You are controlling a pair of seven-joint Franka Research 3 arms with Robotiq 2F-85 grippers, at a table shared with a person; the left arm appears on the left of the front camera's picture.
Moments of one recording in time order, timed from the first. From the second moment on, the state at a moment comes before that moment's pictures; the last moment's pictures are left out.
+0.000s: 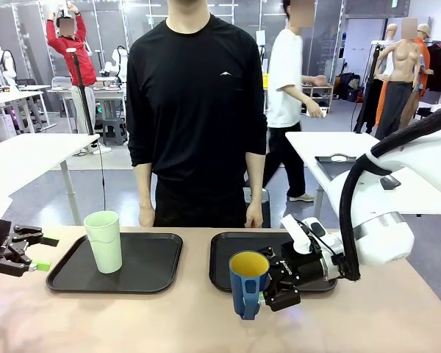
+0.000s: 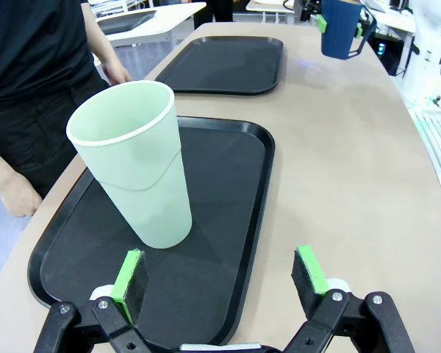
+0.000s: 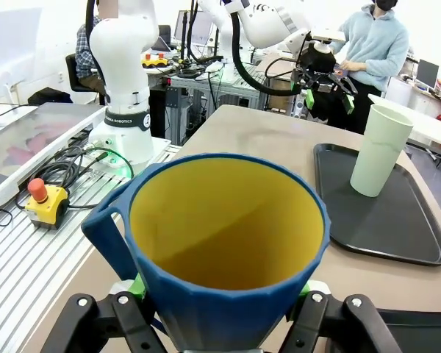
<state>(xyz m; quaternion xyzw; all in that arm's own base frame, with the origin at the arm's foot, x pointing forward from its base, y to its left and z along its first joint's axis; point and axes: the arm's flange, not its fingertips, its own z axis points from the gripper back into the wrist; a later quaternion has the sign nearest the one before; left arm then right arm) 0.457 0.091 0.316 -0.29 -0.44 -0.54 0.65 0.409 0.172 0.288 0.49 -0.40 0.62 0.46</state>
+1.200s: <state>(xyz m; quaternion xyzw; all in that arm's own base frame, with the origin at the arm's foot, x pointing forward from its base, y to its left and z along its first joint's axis) 0.456 0.091 0.316 -0.29 -0.44 -0.54 0.65 0.469 0.132 0.296 0.45 -0.43 0.61 0.50</state>
